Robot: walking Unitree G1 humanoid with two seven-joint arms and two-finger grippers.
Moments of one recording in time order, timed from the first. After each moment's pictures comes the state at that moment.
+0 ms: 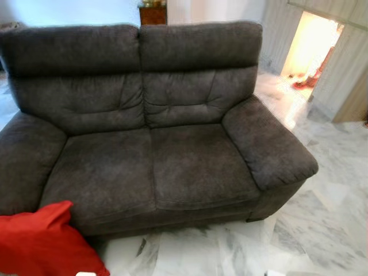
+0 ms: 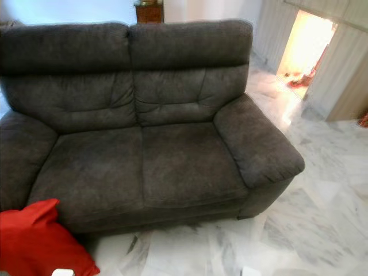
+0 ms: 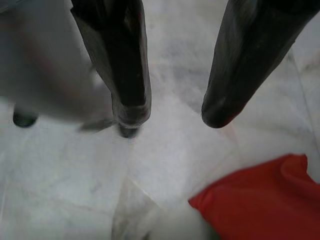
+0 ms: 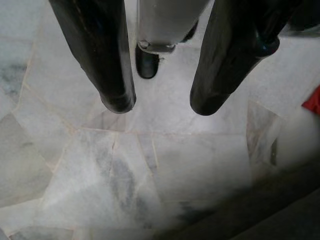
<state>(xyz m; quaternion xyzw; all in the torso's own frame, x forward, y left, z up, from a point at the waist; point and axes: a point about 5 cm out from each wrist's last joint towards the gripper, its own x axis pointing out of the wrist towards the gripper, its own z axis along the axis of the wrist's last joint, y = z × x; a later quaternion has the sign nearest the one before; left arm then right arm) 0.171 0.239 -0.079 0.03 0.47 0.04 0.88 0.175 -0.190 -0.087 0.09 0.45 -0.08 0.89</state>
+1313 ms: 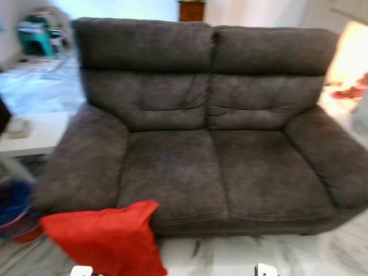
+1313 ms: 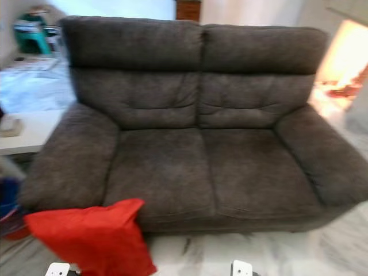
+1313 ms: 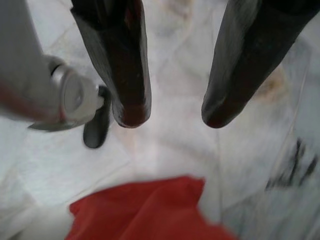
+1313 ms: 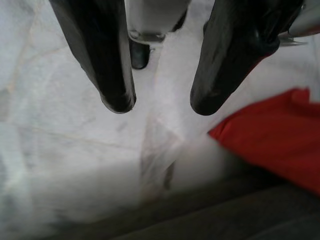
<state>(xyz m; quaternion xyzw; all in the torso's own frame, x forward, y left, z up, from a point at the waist) 0.171 0.245 -0.077 0.03 0.46 0.04 0.88 0.184 -0.183 -0.084 0.08 0.44 -0.06 0.89</state>
